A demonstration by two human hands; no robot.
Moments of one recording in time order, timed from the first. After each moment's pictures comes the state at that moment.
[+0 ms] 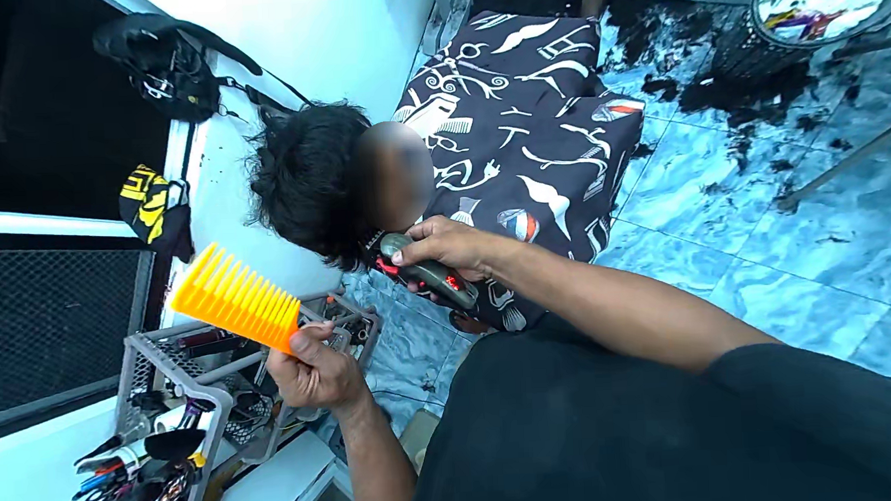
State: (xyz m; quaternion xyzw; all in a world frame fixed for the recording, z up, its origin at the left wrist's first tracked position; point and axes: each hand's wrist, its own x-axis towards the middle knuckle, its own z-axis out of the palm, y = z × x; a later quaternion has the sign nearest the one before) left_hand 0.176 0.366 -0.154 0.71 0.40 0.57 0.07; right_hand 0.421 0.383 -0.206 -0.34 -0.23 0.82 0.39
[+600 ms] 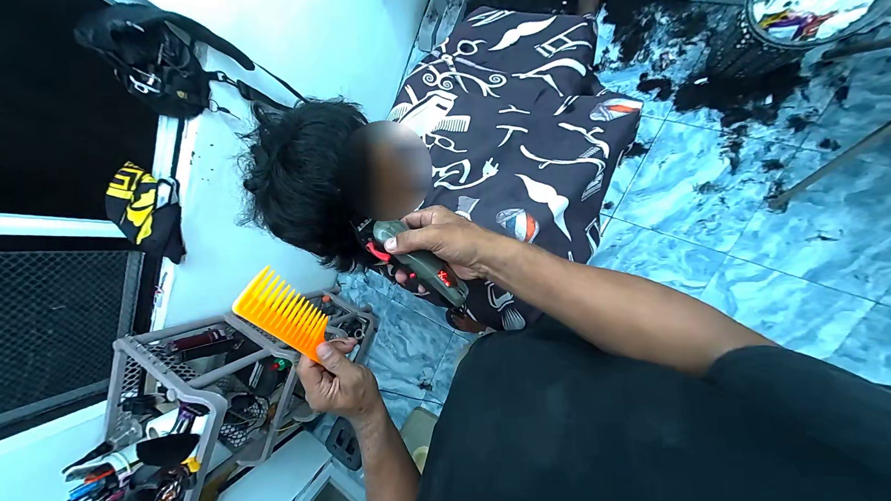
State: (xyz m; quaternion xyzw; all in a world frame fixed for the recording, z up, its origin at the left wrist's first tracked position) left_hand 0.163 0.340 -0.190 0.68 0.48 0.54 0.11; right_hand 0.419 0.389 -0.198 -0.32 -0.19 0.80 0.47
